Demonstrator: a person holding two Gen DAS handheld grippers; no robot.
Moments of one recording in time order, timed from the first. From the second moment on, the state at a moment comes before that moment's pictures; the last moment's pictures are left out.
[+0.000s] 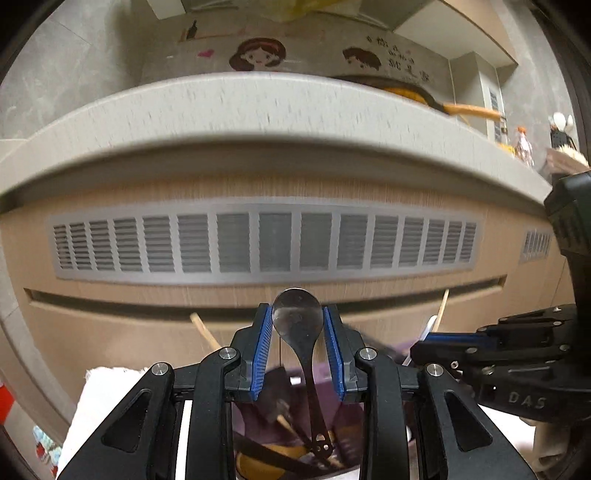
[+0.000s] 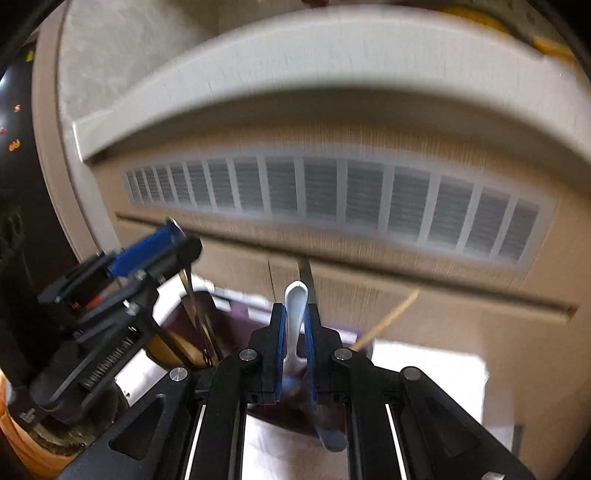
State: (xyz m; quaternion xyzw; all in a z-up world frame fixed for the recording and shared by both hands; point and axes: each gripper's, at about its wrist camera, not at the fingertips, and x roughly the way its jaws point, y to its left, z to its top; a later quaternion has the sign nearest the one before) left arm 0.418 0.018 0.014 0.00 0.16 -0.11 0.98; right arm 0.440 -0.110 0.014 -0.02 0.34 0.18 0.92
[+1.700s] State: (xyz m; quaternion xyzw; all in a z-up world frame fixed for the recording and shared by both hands) left arm 0.174 0.042 0.008 -0.03 0.19 -0.01 0.98; right arm 0.201 -0.150 0.016 -0.01 0.28 0.07 0.96
